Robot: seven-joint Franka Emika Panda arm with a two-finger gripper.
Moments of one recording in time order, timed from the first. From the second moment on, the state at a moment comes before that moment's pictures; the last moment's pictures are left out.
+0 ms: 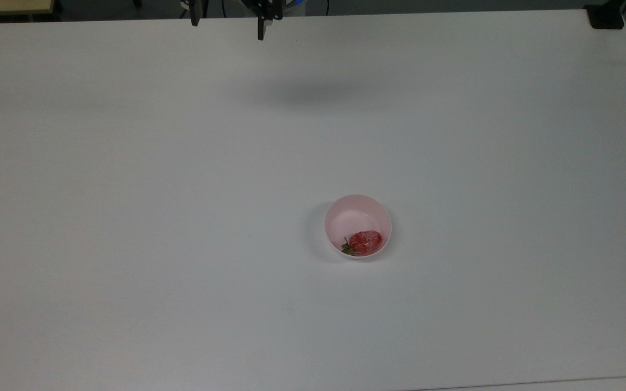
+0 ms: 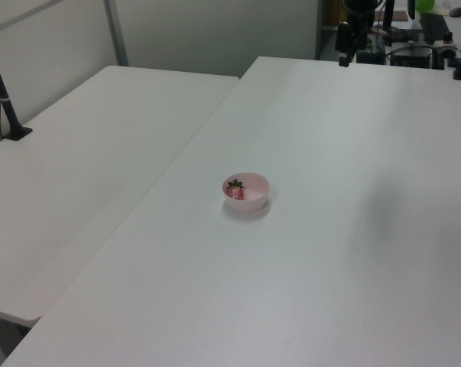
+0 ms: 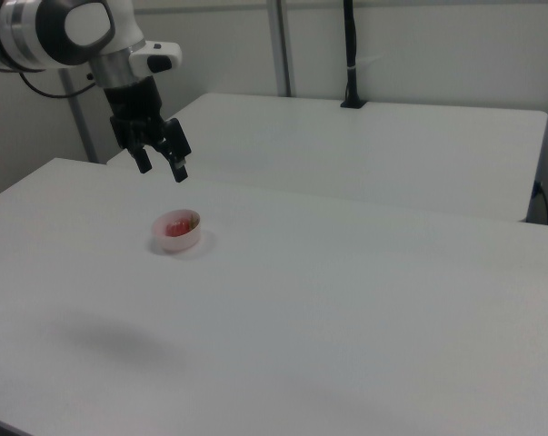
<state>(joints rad) 0.04 -0.04 -0.01 -1.69 -0.10 1.70 0.19</state>
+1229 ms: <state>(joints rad) 0.20 0.38 0.02 -1.66 -0.04 2.26 0.72</state>
